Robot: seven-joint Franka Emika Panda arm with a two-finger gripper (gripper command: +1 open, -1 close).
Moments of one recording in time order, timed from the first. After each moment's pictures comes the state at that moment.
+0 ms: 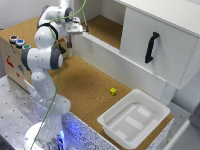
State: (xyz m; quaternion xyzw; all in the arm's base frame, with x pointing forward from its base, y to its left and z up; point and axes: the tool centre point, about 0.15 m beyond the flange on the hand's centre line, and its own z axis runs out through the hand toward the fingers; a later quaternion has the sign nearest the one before) arm 0.380 0.169 0.446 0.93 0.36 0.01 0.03
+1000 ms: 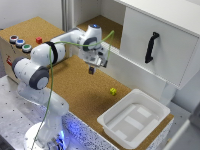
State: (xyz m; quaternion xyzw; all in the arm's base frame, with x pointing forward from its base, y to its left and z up) arm 0.371 -0.111 0.369 0.98 0.19 0.03 0.01
